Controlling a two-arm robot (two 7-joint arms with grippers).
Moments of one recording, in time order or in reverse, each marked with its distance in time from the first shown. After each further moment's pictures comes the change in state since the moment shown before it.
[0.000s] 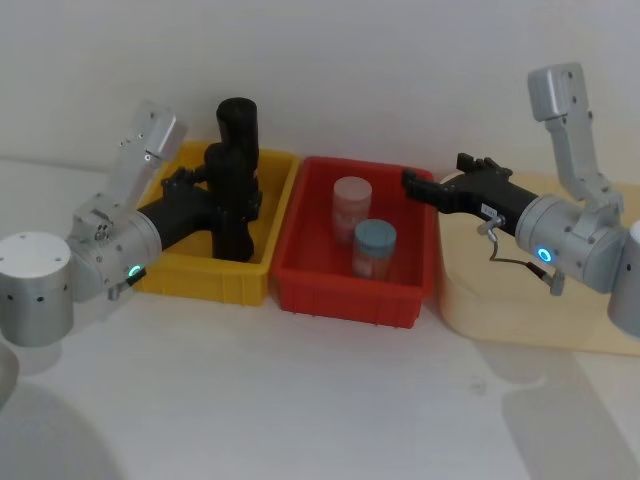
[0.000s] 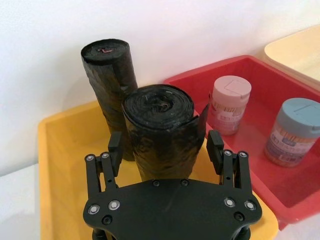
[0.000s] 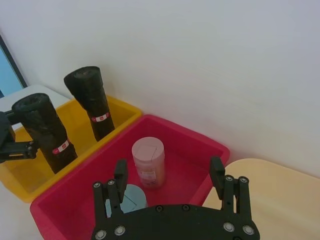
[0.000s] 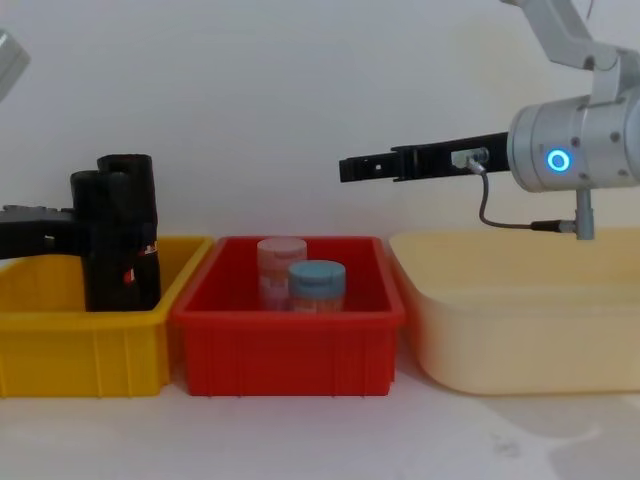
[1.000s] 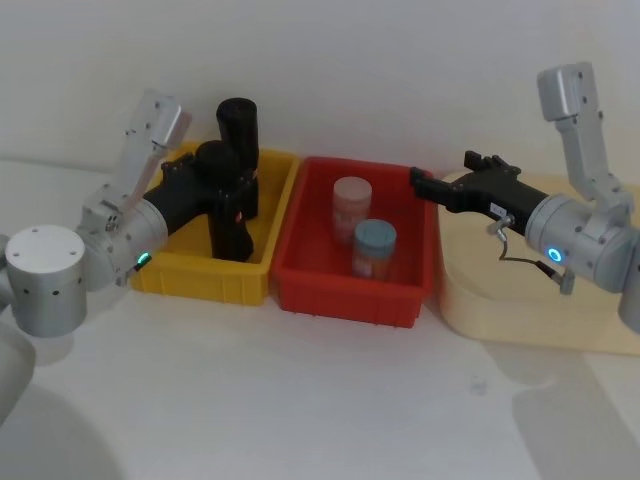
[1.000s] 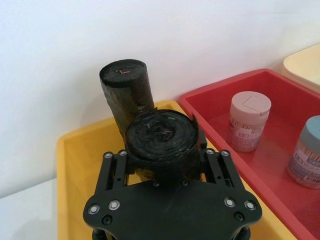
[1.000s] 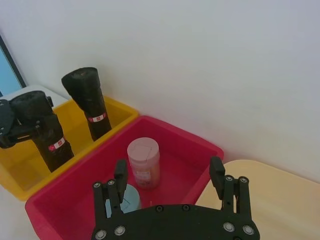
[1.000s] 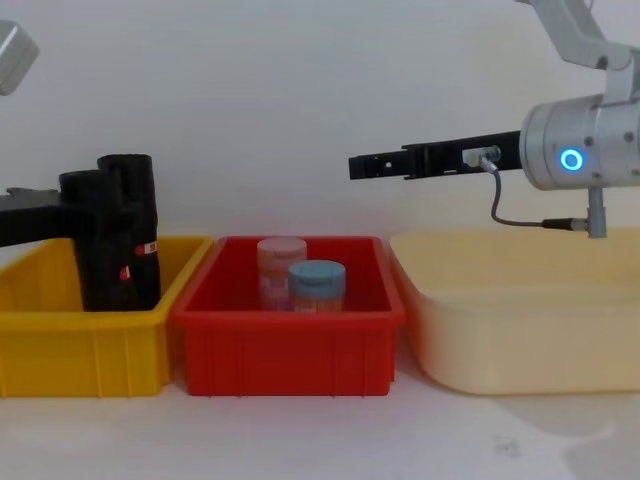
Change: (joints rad) left arm -0.041 -0.041 0.000 0.060 0.059 -0.065 0.038; right arm 0.009 0.027 -0.014 0.008 0.021 -0.026 0.007
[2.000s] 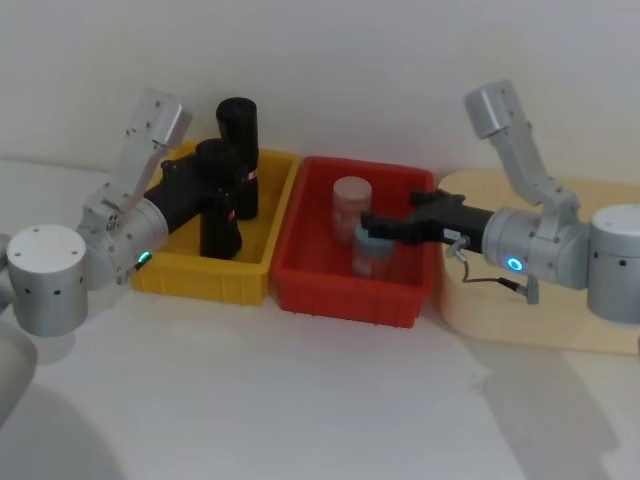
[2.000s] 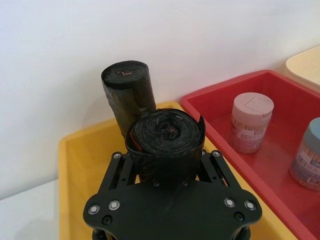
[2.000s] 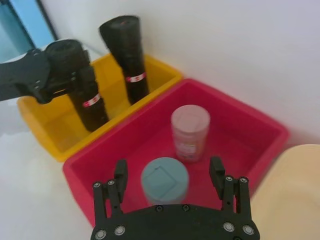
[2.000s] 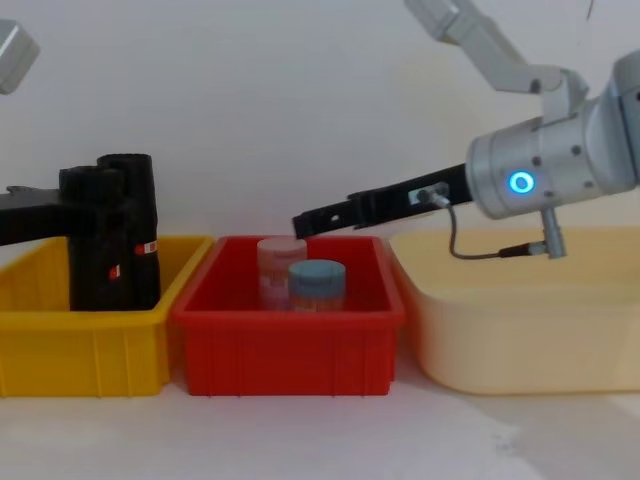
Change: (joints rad) left arm -0.004 -0.004 0.000 0.005 0.006 -0.005 0.005; right arm 0.083 -0.017 -0.115 0.088 -0.005 0.120 0.114
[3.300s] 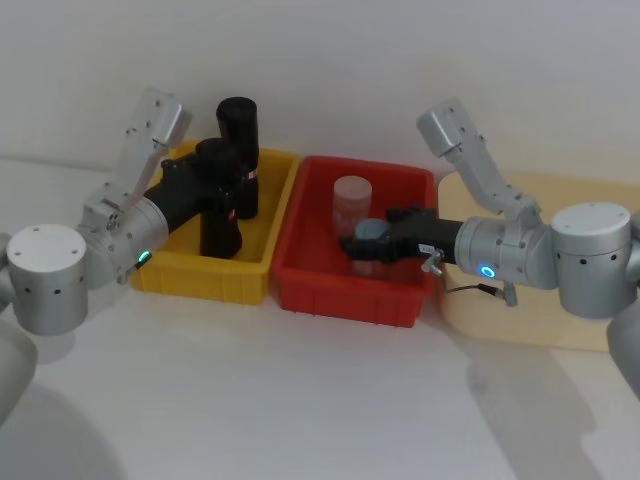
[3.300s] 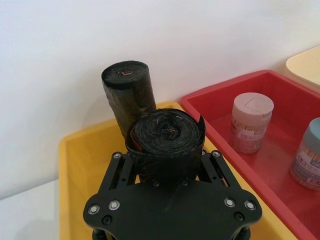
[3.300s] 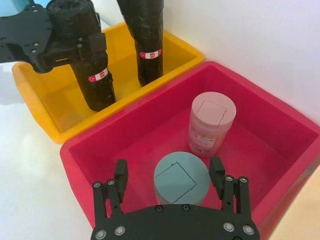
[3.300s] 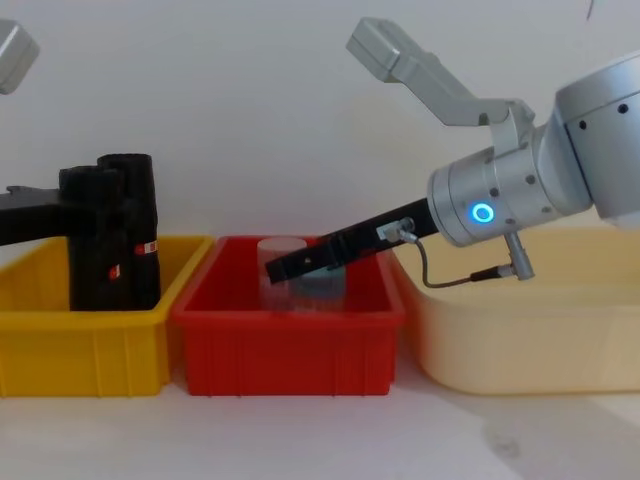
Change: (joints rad) left arm 0.000 0.000 0.000 0.000 0.000 0.000 0.000; right arm 0.070 -0.033 -0.099 0.126 -0.058 -0.040 0.048
